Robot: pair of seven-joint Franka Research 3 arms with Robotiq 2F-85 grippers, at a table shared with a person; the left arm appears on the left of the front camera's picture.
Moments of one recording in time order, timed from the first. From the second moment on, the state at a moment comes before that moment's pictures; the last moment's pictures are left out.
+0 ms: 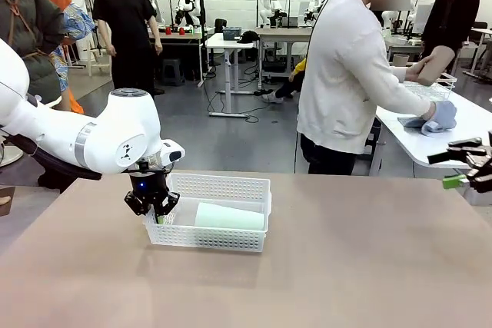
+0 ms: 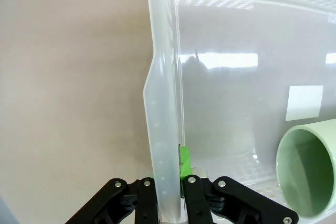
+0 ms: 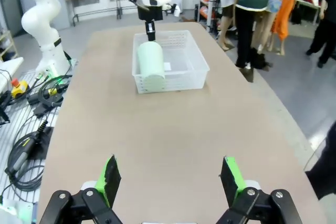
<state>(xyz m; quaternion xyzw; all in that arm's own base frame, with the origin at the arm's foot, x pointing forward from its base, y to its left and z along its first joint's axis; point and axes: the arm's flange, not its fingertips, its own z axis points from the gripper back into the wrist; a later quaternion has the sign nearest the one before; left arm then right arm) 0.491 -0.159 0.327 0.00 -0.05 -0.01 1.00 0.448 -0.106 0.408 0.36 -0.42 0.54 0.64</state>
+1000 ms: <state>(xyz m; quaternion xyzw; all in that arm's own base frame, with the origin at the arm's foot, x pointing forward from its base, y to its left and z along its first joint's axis) 0.491 -0.159 0.328 0.00 -0.05 -0.01 1.00 0.438 -0.120 0.395 0.36 -0.43 0.52 0.64</state>
